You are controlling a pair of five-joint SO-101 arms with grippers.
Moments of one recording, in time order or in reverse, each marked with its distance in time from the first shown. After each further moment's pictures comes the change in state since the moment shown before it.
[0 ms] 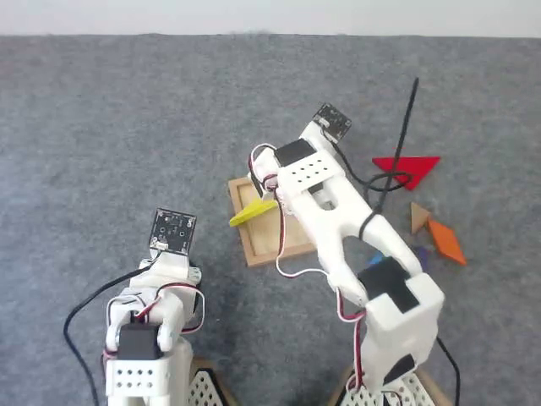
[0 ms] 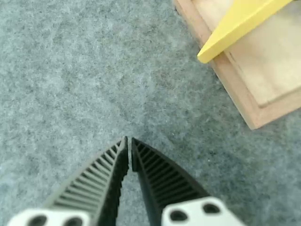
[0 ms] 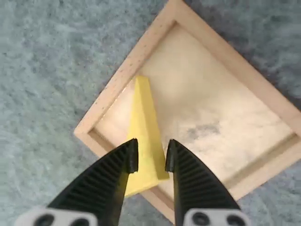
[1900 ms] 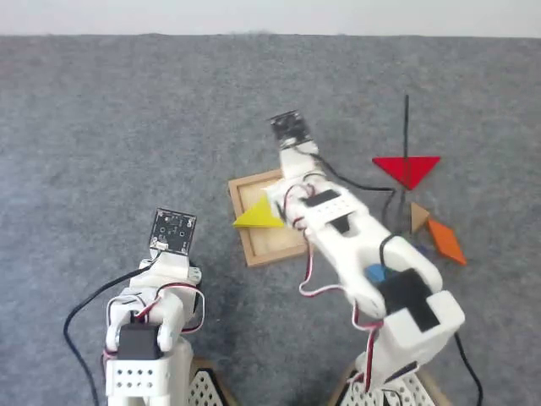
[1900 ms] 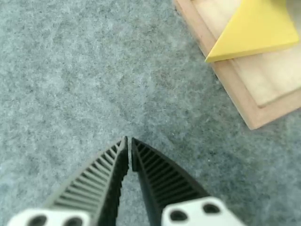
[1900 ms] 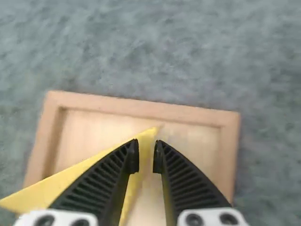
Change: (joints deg) left arm 0.0 0.0 0.0 0.0 0.0; right arm 4.8 -5.8 31.5 -46.1 62.0
